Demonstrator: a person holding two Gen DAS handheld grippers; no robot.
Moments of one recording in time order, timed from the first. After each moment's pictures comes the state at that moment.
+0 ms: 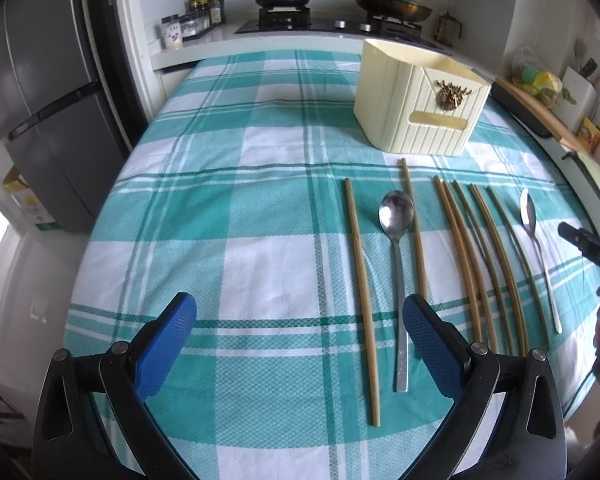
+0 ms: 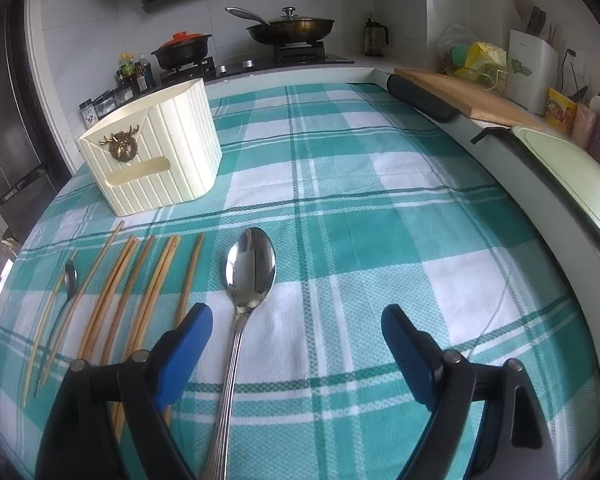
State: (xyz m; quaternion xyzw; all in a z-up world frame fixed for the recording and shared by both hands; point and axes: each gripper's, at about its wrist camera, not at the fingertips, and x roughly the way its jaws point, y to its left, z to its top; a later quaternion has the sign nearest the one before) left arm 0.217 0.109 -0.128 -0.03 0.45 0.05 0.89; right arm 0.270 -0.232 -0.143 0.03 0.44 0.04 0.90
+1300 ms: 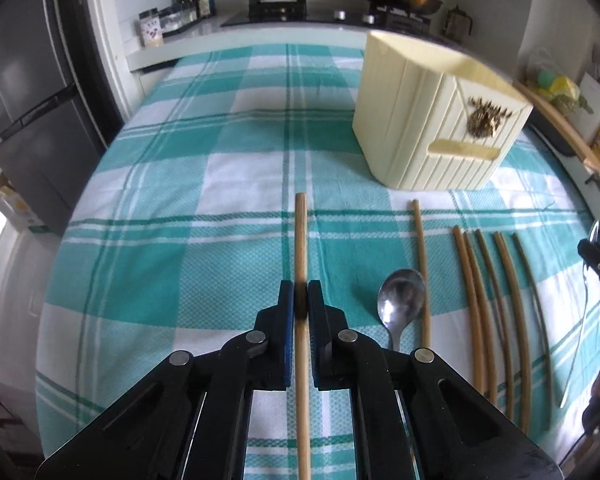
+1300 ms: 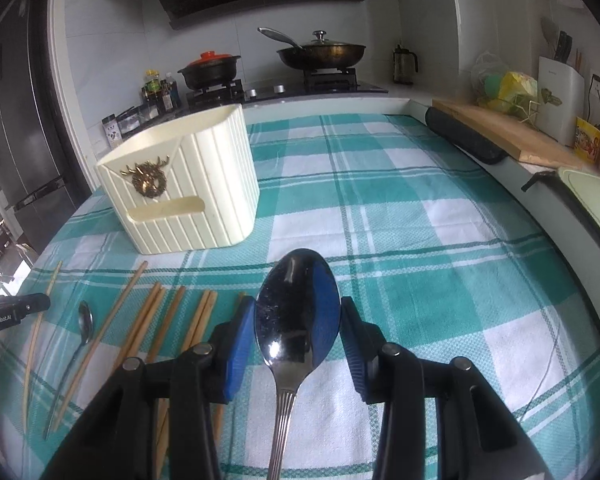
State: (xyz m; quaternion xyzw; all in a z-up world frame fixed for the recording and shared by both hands) left arm 0.303 0.101 -0.131 -0.04 0.45 0.05 0.89; right arm 0.284 -0.203 -0.117 0.03 0.36 0.08 0.93
